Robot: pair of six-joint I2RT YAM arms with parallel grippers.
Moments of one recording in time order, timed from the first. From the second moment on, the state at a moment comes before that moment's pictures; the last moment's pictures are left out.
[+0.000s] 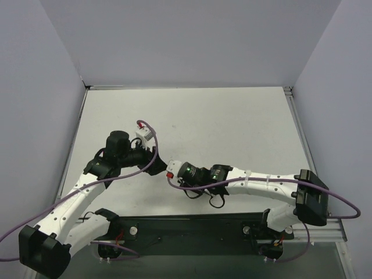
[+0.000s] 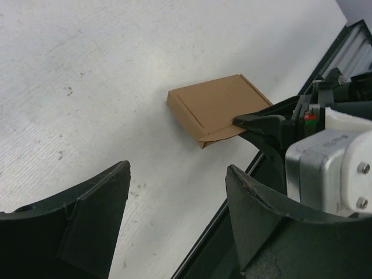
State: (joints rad) left arm -0.42 0.96 0.74 -0.38 0.55 -0.20; right arm 1.22 1.46 0.95 -0.54 0.35 -0.10
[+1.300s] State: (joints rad) left arm -0.65 1.13 0.77 -0.28 0.82 -0.10; right arm 0.77 1.46 1.08 -0.68 -0.83 -0.13
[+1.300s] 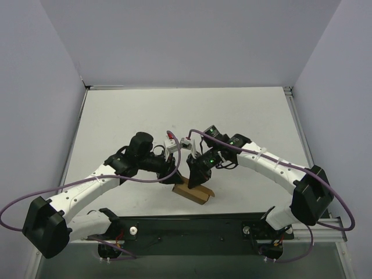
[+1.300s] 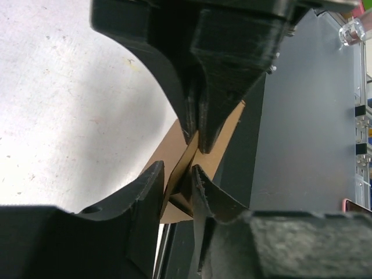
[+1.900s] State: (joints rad) left arm -0.69 1.14 0.76 -0.27 0.80 -0.10; right arm 0.61 1.25 0.97 -0.60 -0.62 0.02
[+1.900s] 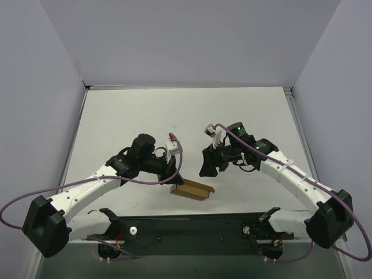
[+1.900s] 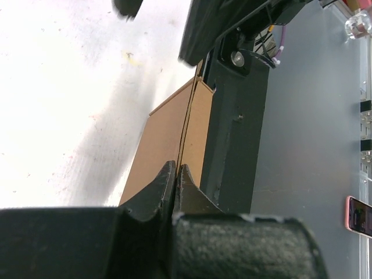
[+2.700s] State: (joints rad) left arm -0.65 1.13 0.76 -0.29 0.70 -0.11; right arm 0.71 1.11 0.77 -0.55 -0.35 0.17
